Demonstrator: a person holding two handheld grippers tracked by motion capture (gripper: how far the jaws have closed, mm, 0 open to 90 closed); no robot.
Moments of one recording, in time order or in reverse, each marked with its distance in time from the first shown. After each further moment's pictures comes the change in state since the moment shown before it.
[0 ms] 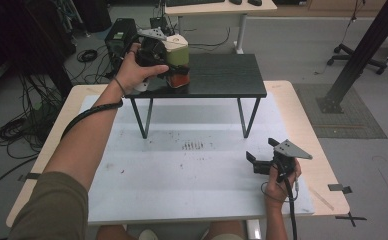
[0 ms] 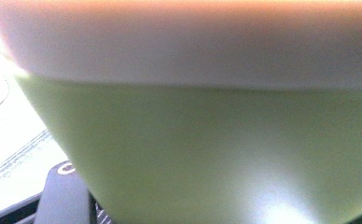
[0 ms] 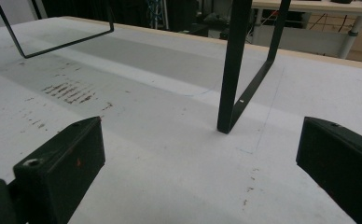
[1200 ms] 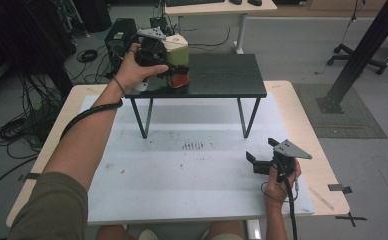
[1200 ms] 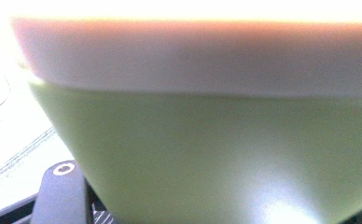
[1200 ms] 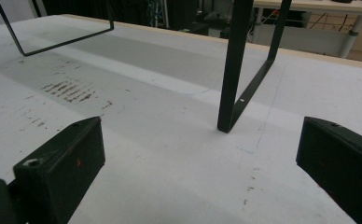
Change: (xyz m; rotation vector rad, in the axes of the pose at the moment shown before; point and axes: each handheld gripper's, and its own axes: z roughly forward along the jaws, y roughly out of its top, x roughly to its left) left arm 0.000 0.001 -0.002 -0.001 0.001 0.000; right arm 0.000 0.000 0.001 0.007 0.000 -0.005
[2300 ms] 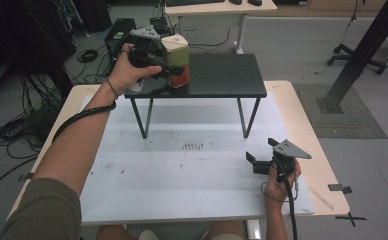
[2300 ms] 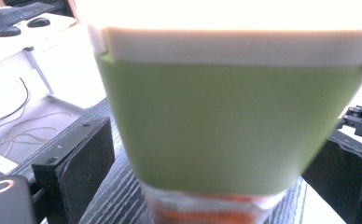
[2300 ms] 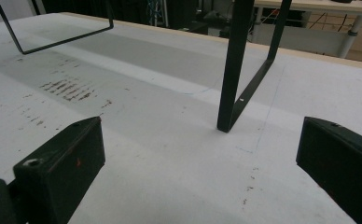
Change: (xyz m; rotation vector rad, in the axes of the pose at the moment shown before) left arm -0.004 -0.005 -0.020 -0.030 0.051 0.007; right arm 0.001 0.000 0.000 0.003 -0.003 -0.006
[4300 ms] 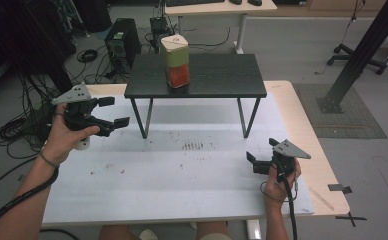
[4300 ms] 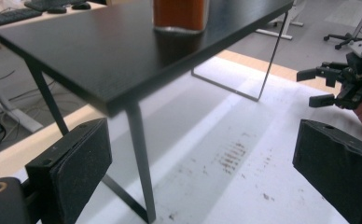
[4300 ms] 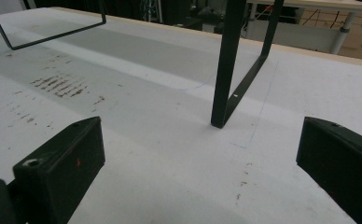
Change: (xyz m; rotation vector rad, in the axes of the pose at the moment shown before) left arm -0.059 -0.144 -0.134 -0.074 0.109 -0.114; right arm 0.000 0.000 0.000 0.017 -0.026 -0.003
